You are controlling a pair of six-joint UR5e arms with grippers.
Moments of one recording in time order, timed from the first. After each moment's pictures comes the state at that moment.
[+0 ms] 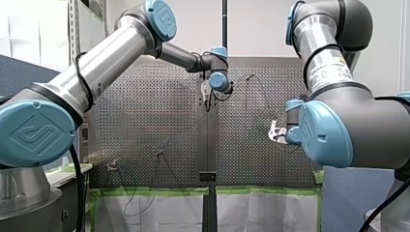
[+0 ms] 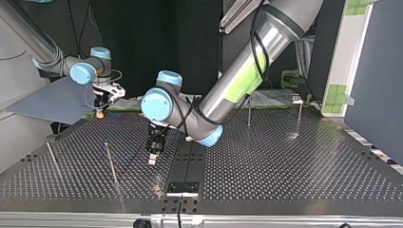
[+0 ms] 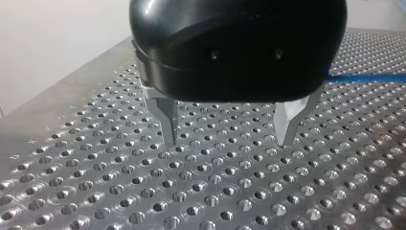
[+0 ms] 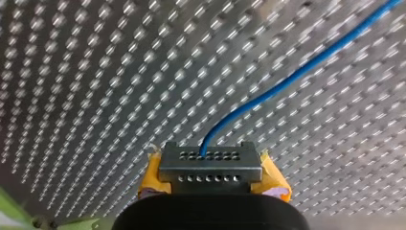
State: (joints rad) left arm -0.65 -2.33 -0.87 -3.04 -1.91 -1.68; right arm 1.72 -0.82 1.62 -0.64 1.58 1.73
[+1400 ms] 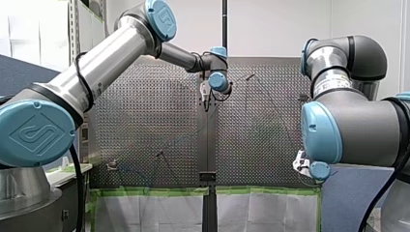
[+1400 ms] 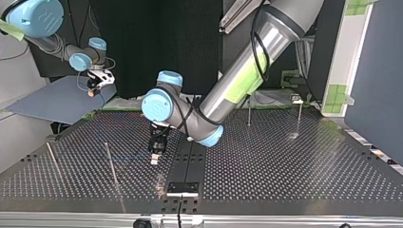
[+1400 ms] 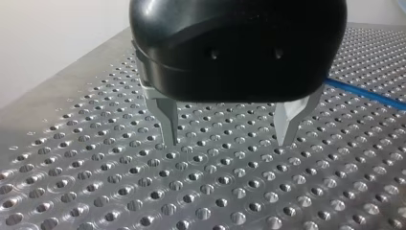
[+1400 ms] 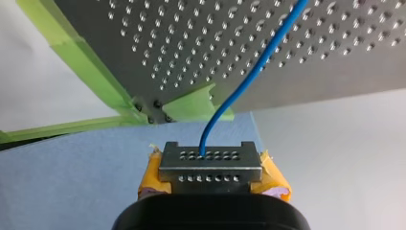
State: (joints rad) left arm -0.64 -2.33 -0.87 -3.06 -1.92 -1.68; right arm 1.55 -0.57 1.62 -0.79 1.58 1.85
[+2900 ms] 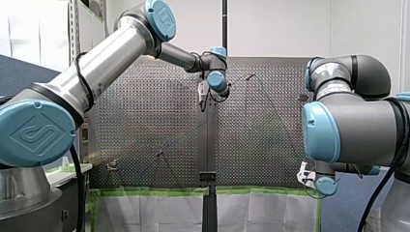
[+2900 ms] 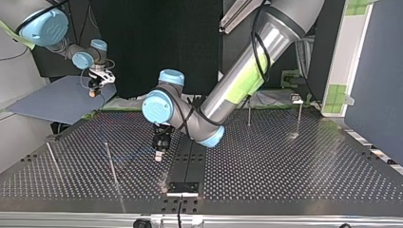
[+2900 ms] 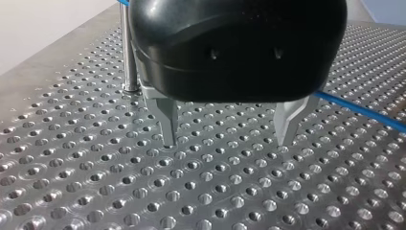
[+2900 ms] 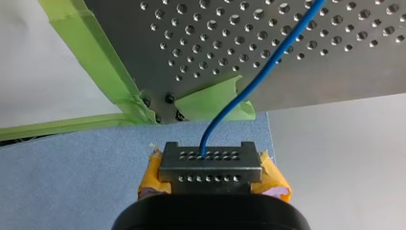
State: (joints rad) left arm -0.64 -2.33 -0.87 -3.13 -1.94 -1.64; right arm 1.51 -0.42 1.53 -0.92 1.50 1.78
